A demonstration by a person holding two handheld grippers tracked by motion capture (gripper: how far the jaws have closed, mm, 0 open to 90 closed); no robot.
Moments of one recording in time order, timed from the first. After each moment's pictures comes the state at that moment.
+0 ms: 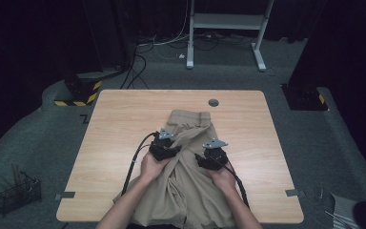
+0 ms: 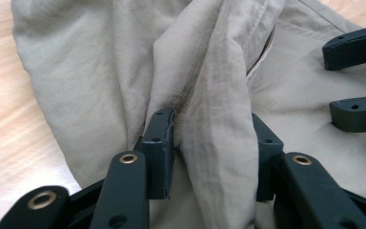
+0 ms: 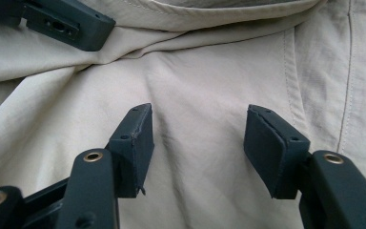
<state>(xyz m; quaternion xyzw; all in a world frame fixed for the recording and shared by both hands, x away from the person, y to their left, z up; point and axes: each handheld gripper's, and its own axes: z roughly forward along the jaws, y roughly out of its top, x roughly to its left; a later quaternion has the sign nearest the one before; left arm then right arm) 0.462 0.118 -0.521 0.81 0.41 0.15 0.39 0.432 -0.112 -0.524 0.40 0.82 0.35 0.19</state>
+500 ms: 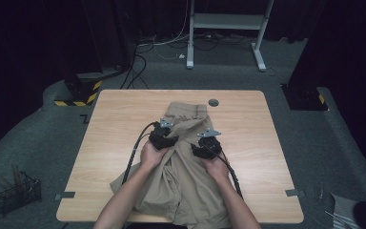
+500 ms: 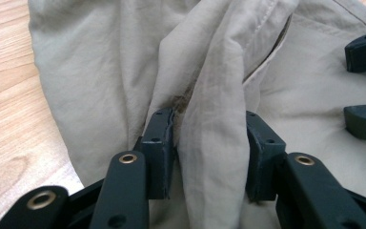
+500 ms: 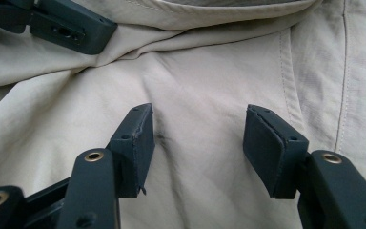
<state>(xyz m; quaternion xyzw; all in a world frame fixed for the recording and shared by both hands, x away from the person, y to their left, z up) 0.501 0.122 -0.517 0.81 0.44 0.16 0.36 0.470 -0.093 -0.524 0.42 0.81 0.35 0.20</state>
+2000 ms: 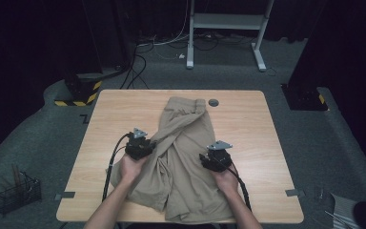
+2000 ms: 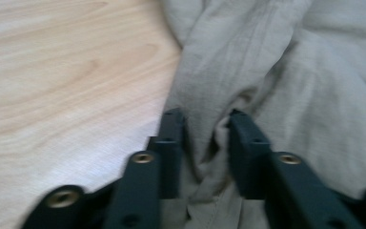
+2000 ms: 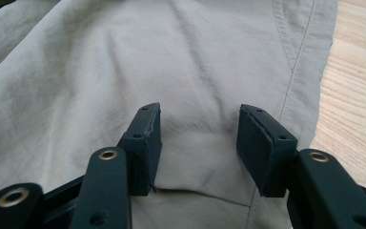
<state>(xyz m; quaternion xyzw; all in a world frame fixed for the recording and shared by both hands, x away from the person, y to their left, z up) 0.453 0.196 -0.522 0.76 0.50 0.19 0.36 0.424 -0.124 -0.523 0.42 0.81 0.35 0.20</state>
